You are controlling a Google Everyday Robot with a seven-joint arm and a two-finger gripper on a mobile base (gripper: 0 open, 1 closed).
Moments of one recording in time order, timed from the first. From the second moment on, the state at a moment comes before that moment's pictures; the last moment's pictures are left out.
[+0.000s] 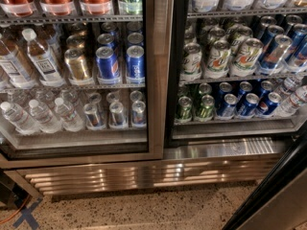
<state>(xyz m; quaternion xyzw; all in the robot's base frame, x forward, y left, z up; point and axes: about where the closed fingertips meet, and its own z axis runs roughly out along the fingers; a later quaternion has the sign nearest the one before) 0.122 -0.131 1.671 -0.11 -0.14 -0.21 0.96</state>
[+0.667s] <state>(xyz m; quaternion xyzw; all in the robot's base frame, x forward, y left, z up) 0.122 -0.131 1.671 -0.11 -0.14 -0.21 0.96</state>
